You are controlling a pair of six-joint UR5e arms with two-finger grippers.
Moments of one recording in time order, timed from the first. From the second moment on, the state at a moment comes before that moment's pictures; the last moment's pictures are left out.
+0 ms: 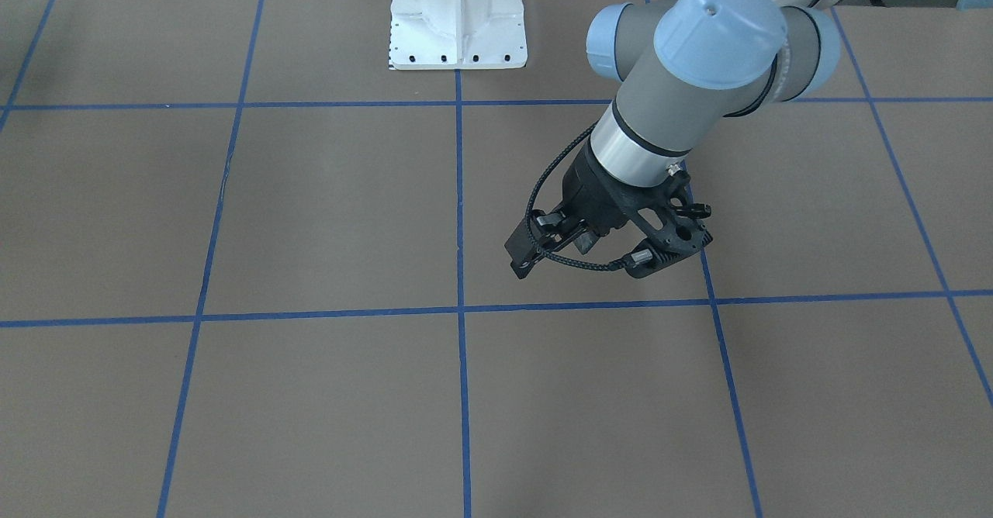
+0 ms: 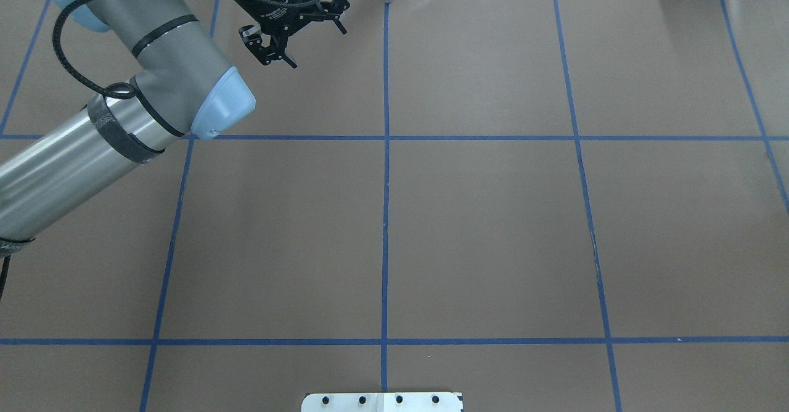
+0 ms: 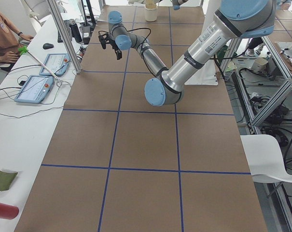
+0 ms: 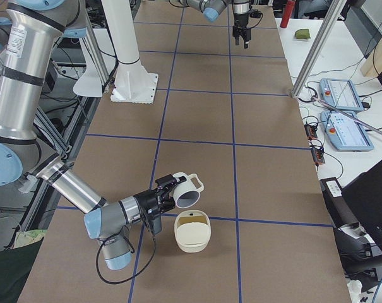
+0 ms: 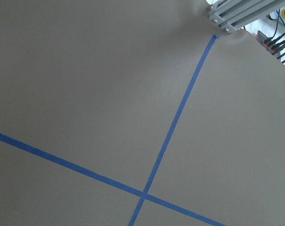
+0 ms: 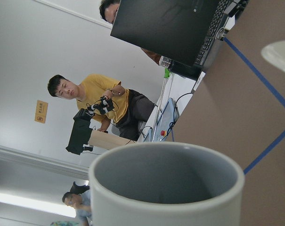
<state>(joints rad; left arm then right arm) -0.89 -2.42 -1.51 -1.78 -2.18 -1.56 1.35 -1.87 1.06 1.04 1.91 1.91</state>
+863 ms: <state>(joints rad) -0.89 -2.41 -1.51 -1.78 -2.18 -1.56 1.44 -1.89 1.29 0.57 2.04 1.23</state>
